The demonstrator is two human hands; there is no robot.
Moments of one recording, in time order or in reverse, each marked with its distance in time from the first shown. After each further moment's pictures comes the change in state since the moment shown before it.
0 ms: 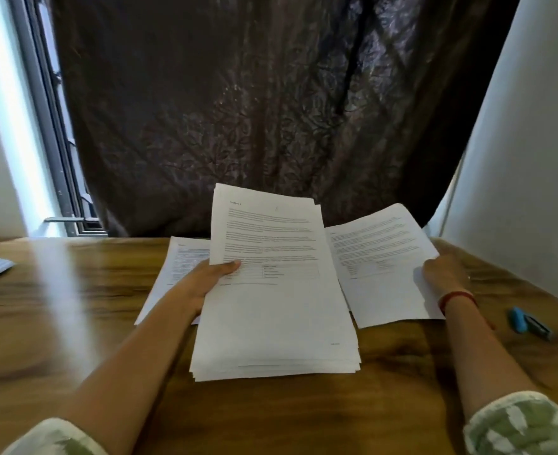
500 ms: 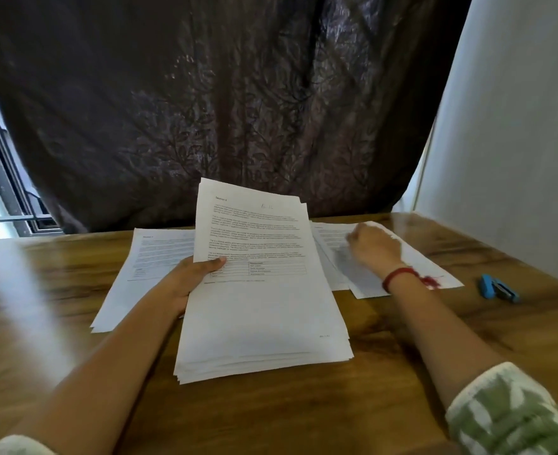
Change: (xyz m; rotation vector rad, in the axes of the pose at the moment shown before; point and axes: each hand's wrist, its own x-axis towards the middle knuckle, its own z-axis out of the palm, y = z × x) left_hand 0.006 -0.013 0.028 0.080 0.010 -0.061; right_hand 0.012 -0.016 0.055 -0.475 0.043 -0.379
